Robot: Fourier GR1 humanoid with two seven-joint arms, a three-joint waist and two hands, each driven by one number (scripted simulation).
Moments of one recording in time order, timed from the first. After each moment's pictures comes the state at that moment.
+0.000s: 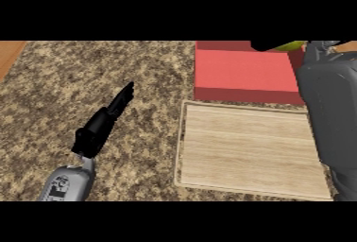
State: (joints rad) left arm -0.20 0.10 -0.10 -1.53 -0.13 -0.17 0.08; right arm -0.95 -0.28 -0.03 -1.36 0.92 0.18 0.48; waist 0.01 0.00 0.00
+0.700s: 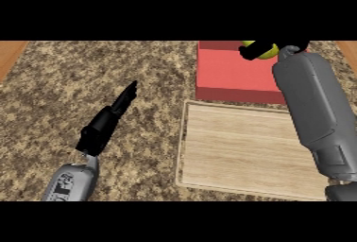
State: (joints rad) left arm -0.22 0.08 -0.10 -1.51 -0.14 -0.17 0.07; right arm -1.02 -0.24 -0.13 -0.82 0.94 -0.06 0.30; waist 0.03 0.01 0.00
